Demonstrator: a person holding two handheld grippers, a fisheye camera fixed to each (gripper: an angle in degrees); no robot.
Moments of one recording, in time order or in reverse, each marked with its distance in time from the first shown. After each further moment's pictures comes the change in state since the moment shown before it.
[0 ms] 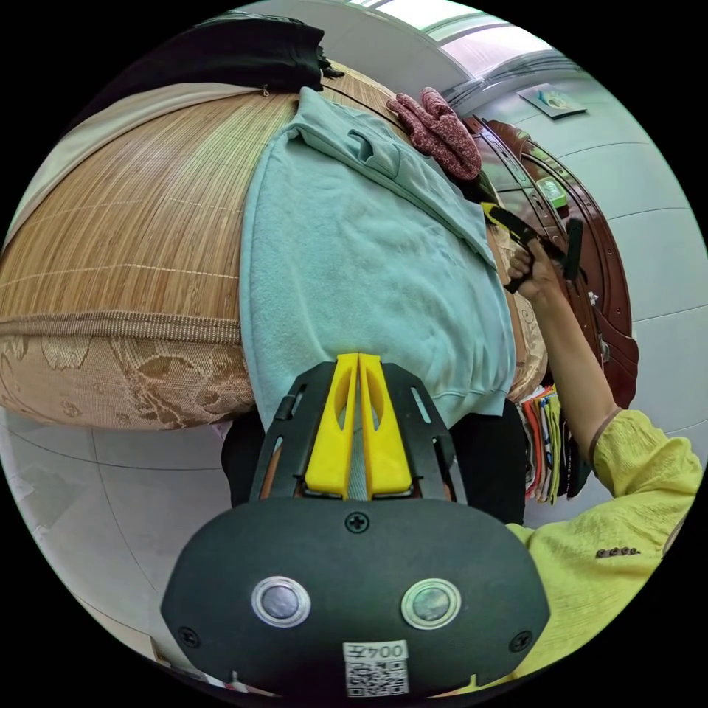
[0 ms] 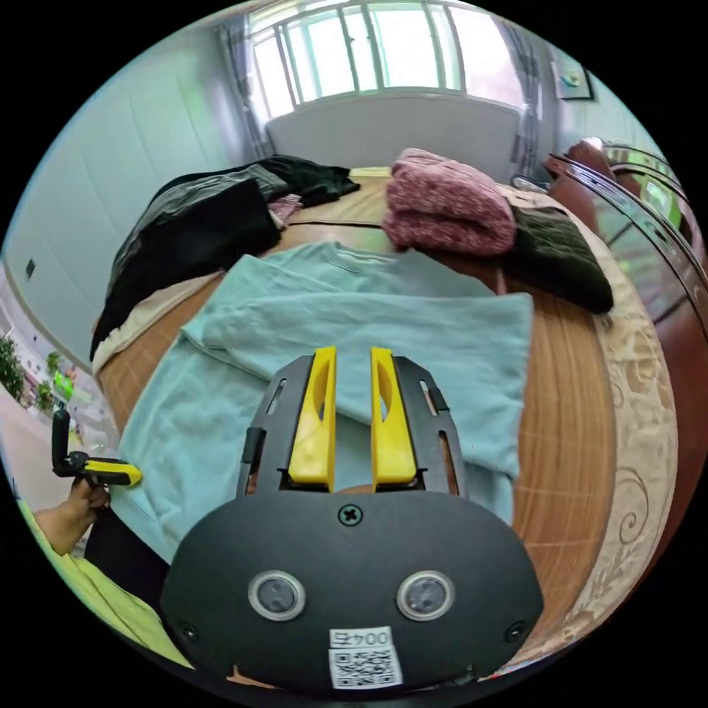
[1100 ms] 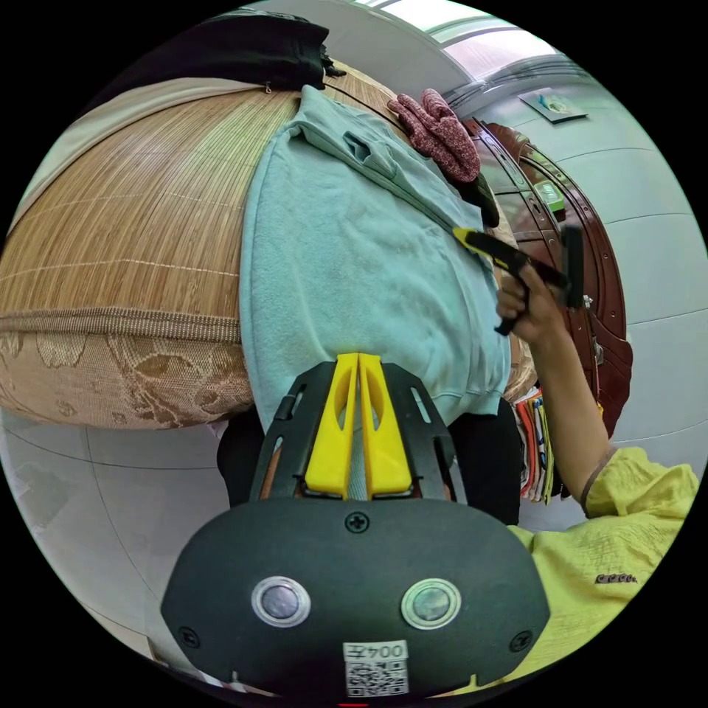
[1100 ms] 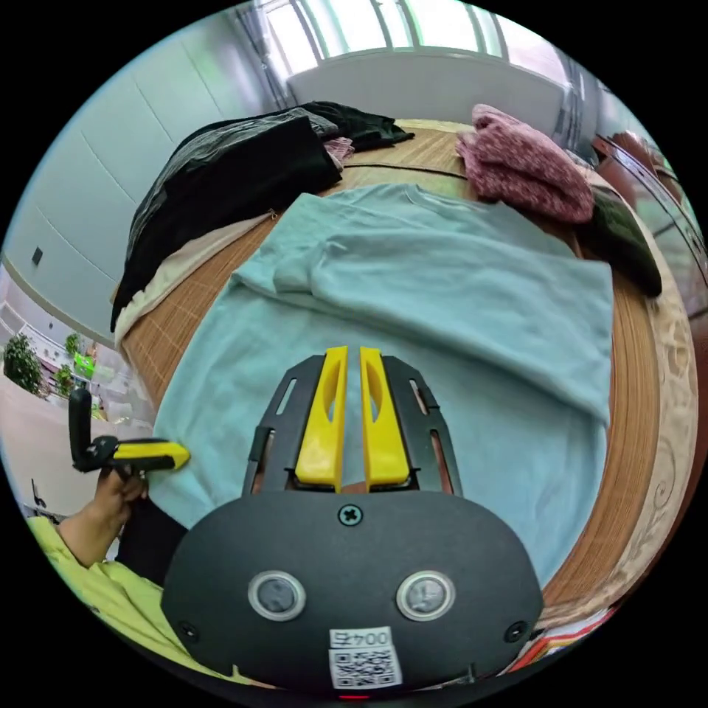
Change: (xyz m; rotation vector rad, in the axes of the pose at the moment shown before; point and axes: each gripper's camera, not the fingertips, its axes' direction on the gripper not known) left arm -0.027 0.007 -0.008 -0.001 0.031 -0.010; right arm -0.074 0.087 0.001 -0.190 -0.092 0.010
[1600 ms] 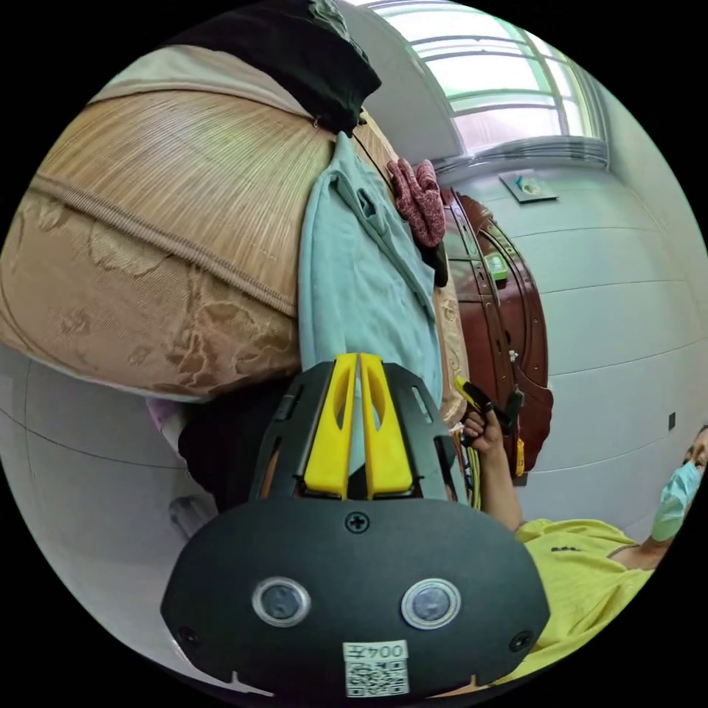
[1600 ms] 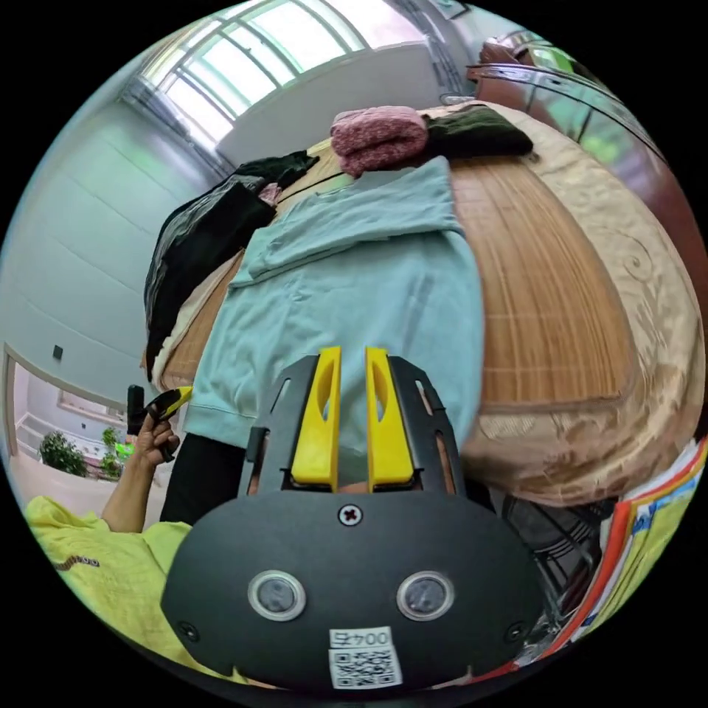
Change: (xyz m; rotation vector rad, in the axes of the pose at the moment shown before) left arm -0.071 0.052 -0.058 0.173 0.313 -0.142; right arm 0.120 0.230 -0.139 0.099 -0.114 0.344
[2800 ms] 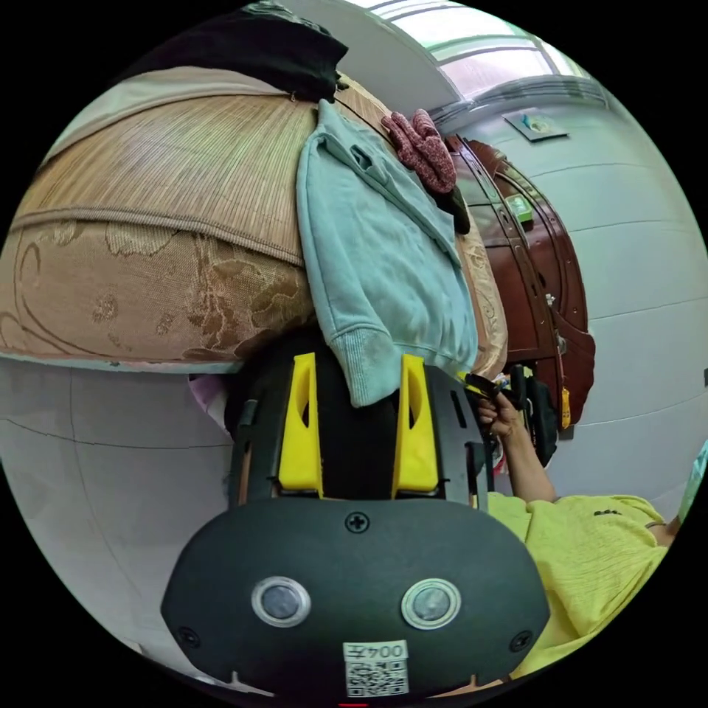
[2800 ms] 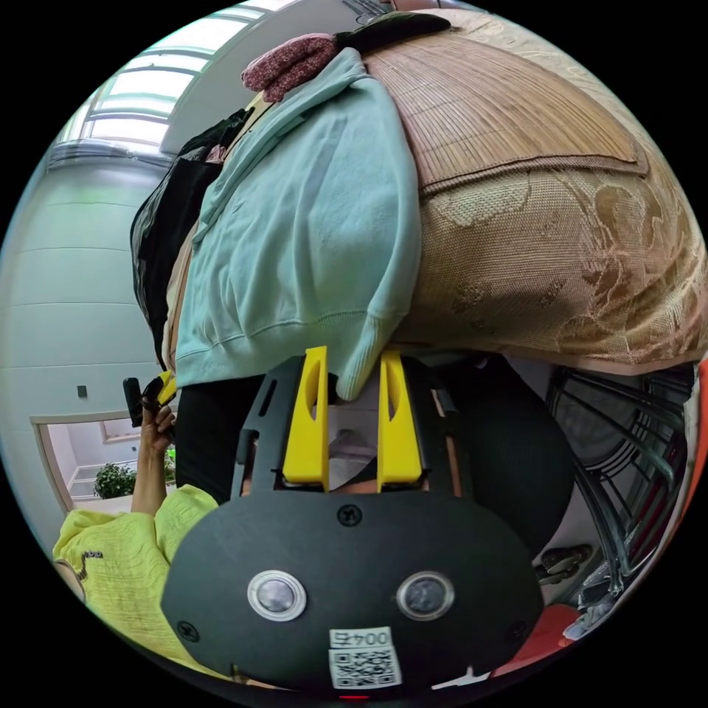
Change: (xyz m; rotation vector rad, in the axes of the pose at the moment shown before) left arm 0.048 0.062 -0.003 -0.147 -0.178 0.124; right arm 0.095 0.160 -0.013 -0.256 -0.118 0.222
